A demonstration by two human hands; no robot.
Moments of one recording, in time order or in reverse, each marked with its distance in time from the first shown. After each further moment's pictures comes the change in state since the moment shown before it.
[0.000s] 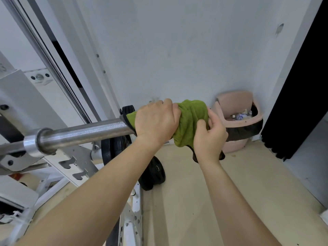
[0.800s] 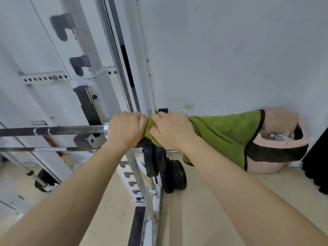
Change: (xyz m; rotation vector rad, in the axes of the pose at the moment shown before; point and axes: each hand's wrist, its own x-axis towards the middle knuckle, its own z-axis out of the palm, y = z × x) left_hand -0.063 -0.221 -0.061 0.239 -0.243 -0.004; right_hand -0.073 -0.062 0.162 -1.042 -0.912 -1.036
